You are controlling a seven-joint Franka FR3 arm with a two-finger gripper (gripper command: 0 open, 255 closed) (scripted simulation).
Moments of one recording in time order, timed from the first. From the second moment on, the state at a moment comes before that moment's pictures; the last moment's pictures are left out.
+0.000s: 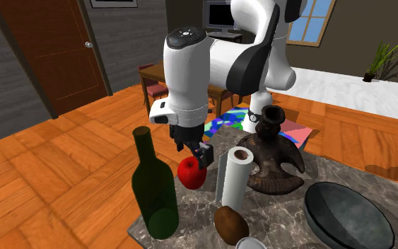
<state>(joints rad) 0.05 0.24 0.12 -1.82 -0.12 1.95 0.21</state>
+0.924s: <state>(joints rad) 0.05 0.25 0.12 -1.82 -0.12 1.97 0.22</state>
